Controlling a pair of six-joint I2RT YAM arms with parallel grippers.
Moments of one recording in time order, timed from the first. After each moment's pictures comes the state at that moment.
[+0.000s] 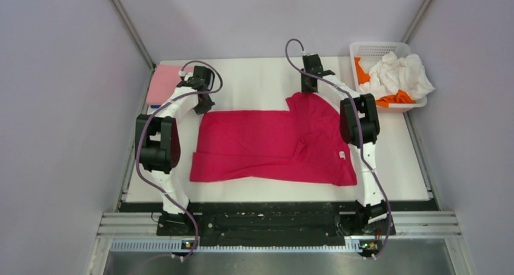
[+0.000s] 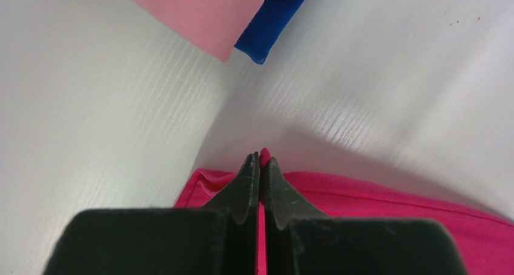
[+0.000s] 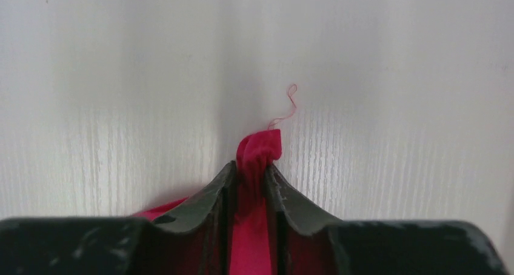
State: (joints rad) left arm -0.15 1.89 1.46 -0.63 -0.32 -0.62; right arm 0.30 2.39 1.95 -0.40 0.17 0.16
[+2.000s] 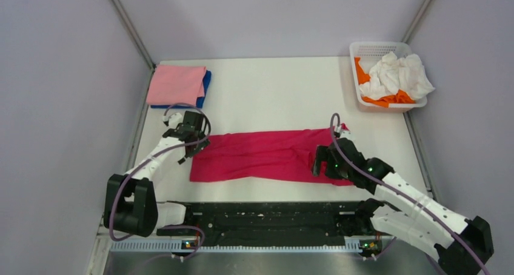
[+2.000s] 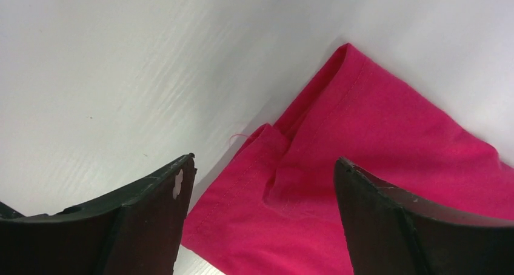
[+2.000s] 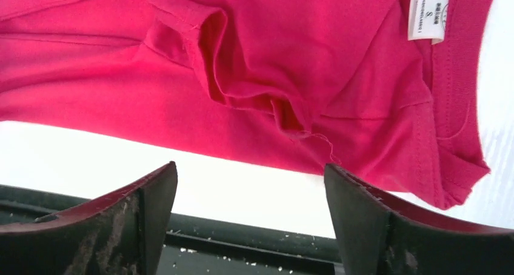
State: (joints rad) left arm -0.20 1.30 0.76 -0.60 -0.44 -0.81; right arm 0.68 0.84 0.55 -0.65 0.19 0.69
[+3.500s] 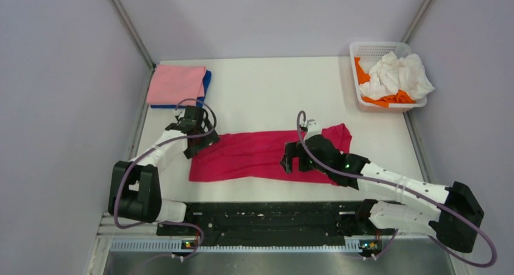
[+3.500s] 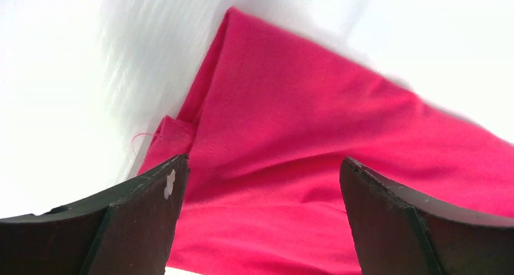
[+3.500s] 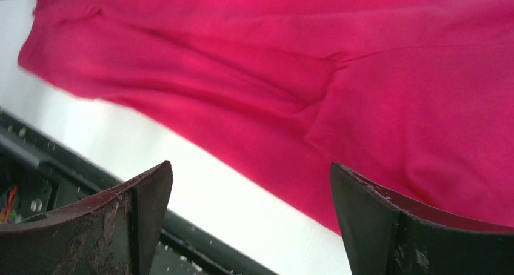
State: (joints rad) left arm -0.17 1.40 0.79 -0.51 -0.14 -0.72; right arm 0.93 1.06 0.63 -0.24 0.17 0.56
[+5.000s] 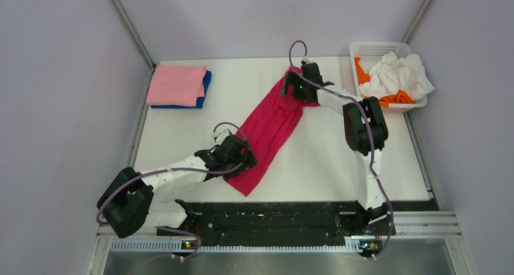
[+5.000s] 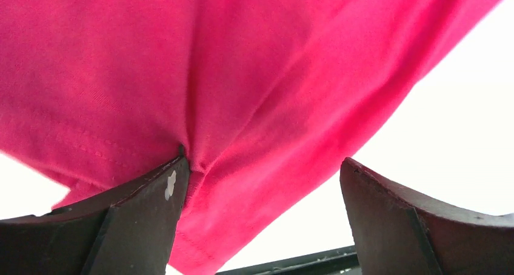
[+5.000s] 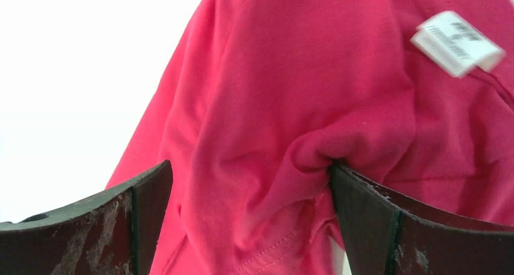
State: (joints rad) left arm -0.71 1.23 0.57 -0.30 -0.12 -1.10; right arm 0.35 2.11 1.47 -0.09 -0.04 0.51
